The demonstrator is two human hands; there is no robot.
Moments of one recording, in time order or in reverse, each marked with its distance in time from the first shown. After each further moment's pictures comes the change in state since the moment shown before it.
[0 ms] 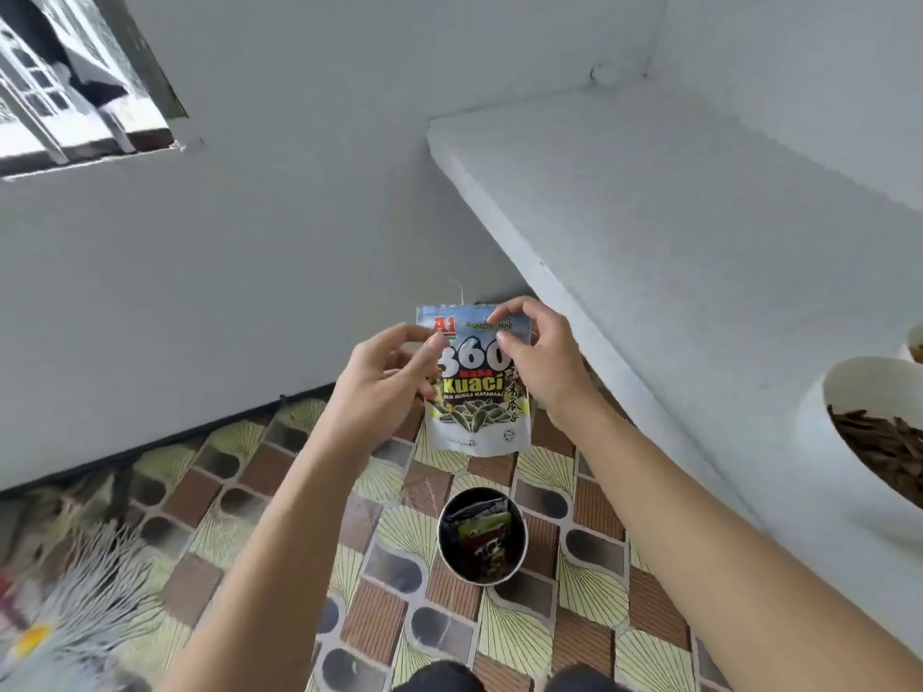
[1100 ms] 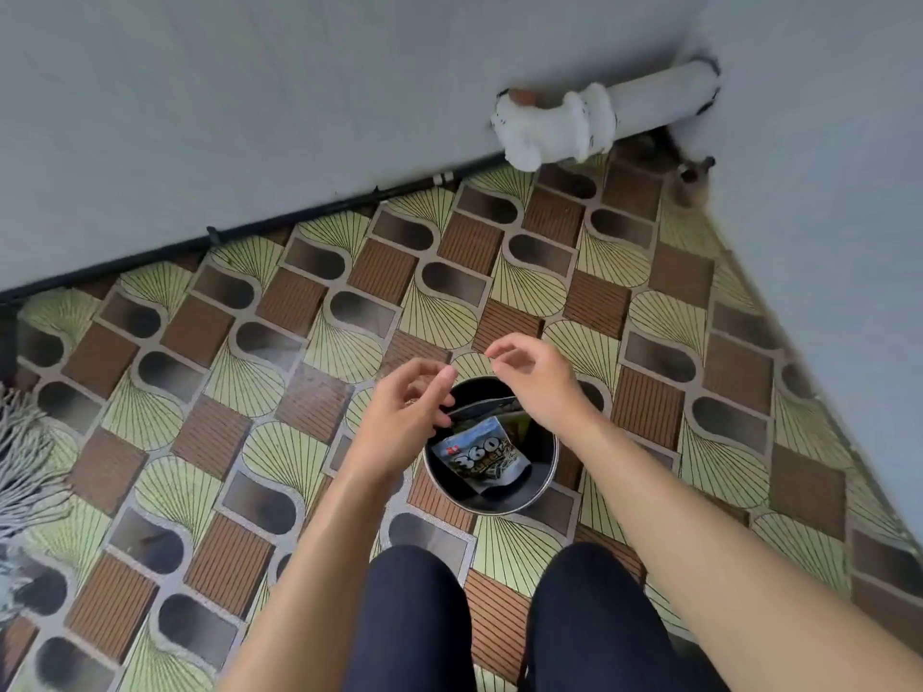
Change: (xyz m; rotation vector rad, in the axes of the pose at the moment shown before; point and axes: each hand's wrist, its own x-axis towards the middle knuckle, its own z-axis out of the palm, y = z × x) left_hand 0.085 -0.416 0.106 -0.029 0.012 -0.472; right_hand 0.001 0.425 0.118 -0.257 -0.350 0.417
